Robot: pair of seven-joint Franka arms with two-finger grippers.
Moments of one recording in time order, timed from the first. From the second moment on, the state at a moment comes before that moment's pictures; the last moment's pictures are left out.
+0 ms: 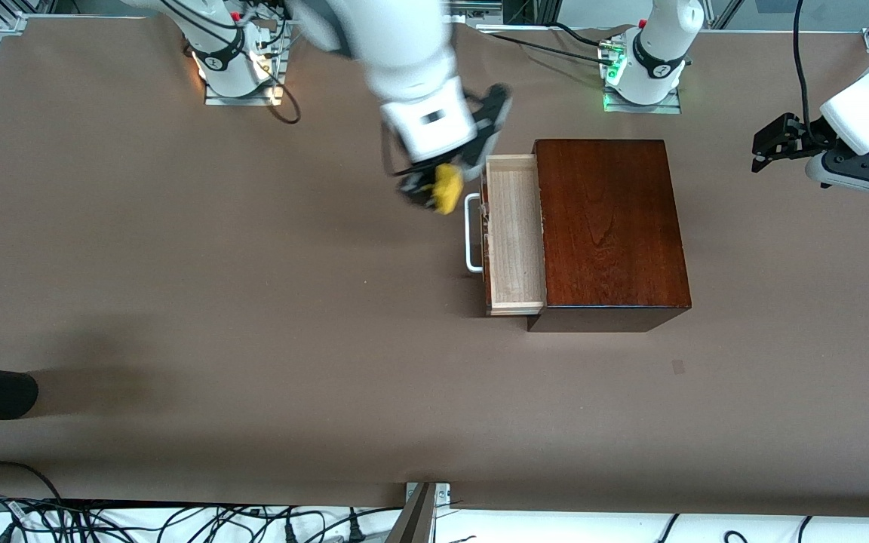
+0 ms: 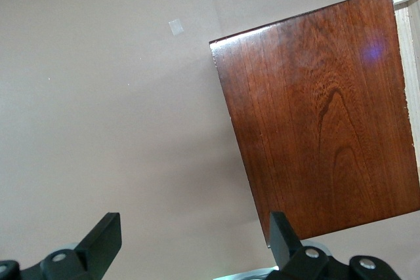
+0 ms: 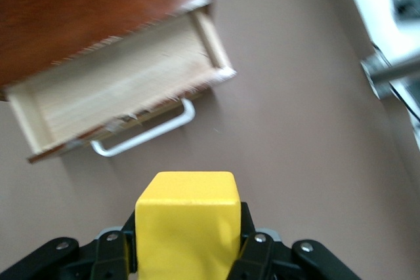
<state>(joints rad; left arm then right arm) 0.01 -0.02 -0.08 -1.60 0.03 1.49 0.20 0.66 0.58 0.08 -0.89 -0.02 1.65 -0.39</state>
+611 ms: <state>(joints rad) 0.01 -0.01 -0.08 -1.60 0.03 1.49 0.20 0.31 0.43 -0.08 -1.26 0.11 1.65 -0.36</state>
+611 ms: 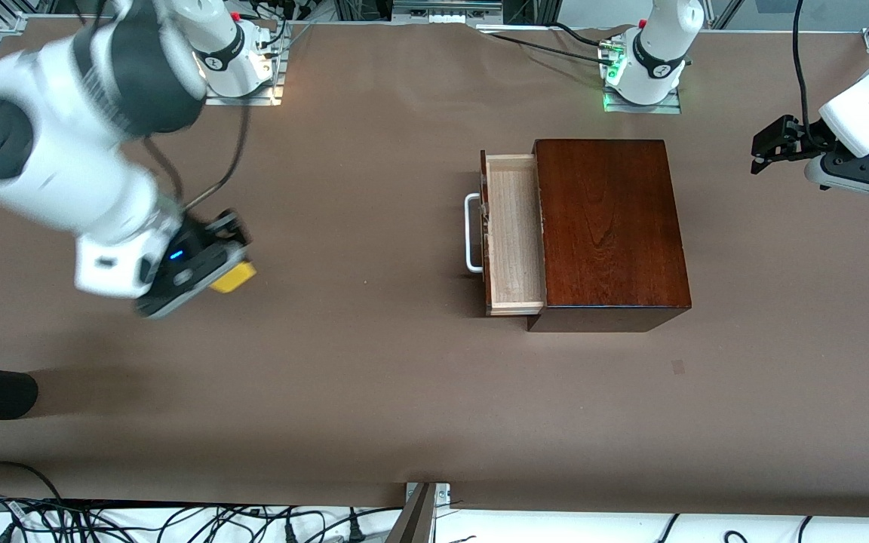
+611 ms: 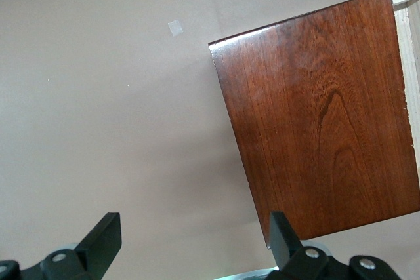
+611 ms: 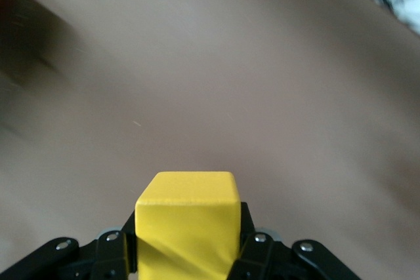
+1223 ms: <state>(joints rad) 0.01 -0.01 -0.08 -1.59 0.03 1.49 0.20 0.14 0.46 -0.15 -1.83 0.11 2.20 -0.29</state>
